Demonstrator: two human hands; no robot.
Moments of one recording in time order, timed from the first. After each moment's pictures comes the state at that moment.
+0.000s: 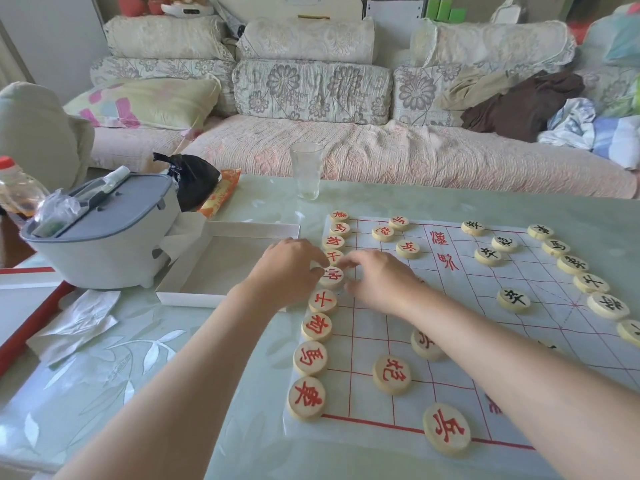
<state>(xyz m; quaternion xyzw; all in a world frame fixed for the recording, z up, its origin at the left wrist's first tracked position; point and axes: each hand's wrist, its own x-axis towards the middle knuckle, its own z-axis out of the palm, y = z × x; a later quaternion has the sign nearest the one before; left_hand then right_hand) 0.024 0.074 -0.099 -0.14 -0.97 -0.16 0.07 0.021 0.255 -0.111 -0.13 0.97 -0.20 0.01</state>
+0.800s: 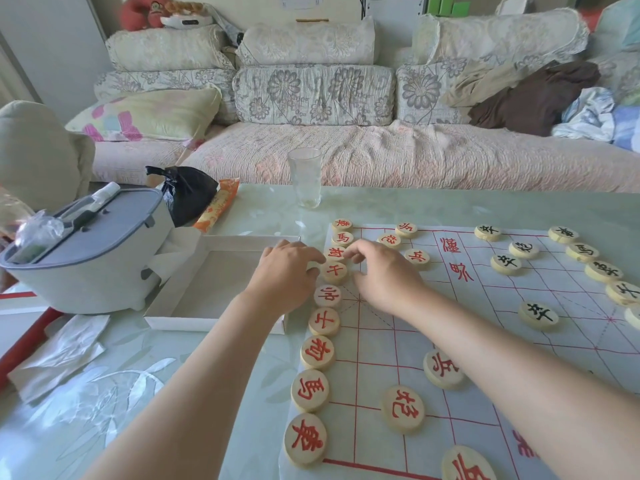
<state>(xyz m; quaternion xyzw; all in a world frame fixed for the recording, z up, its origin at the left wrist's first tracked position) -0.016 0.073 -0.113 -0.11 -0.98 -0.13 0.11 -0.017 0.257 -0.121 -0.12 0.95 -0.28 -0.04</state>
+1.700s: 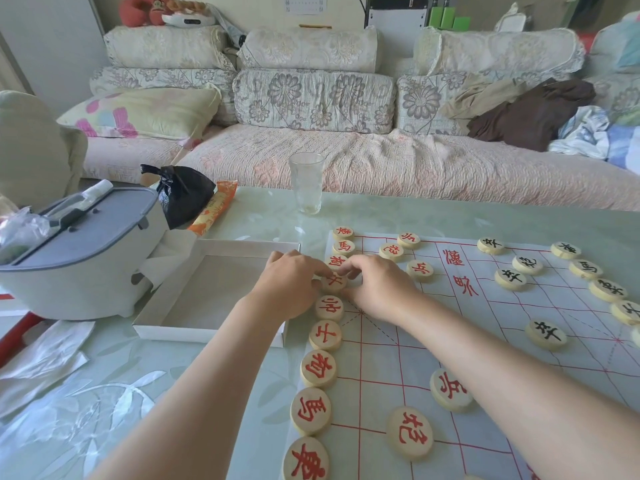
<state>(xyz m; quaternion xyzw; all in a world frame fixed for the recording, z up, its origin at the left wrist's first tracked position) -0.035 0.073 -0.124 -0.14 -0.98 -0.13 0.08 -0.036 0.248 -0.129 -0.10 0.96 -0.25 -0.01</state>
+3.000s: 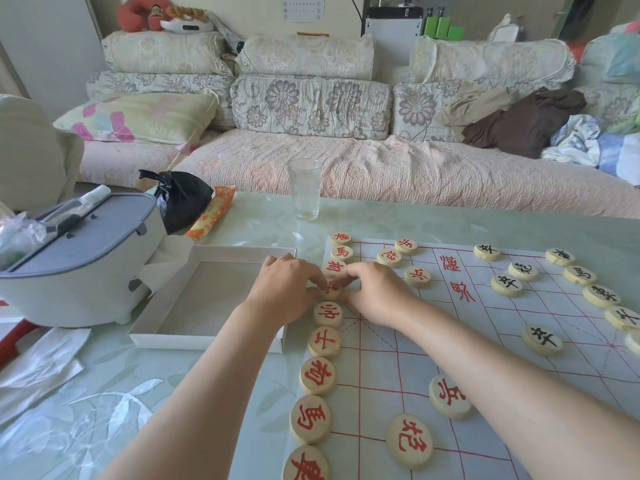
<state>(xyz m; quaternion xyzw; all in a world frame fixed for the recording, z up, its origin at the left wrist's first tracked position) -0.037 0.065 -0.126 -0.15 -0.97 -0.13 0.12 -0.044 0.248 -0.135 -0.11 0.95 -0.31 0.02</state>
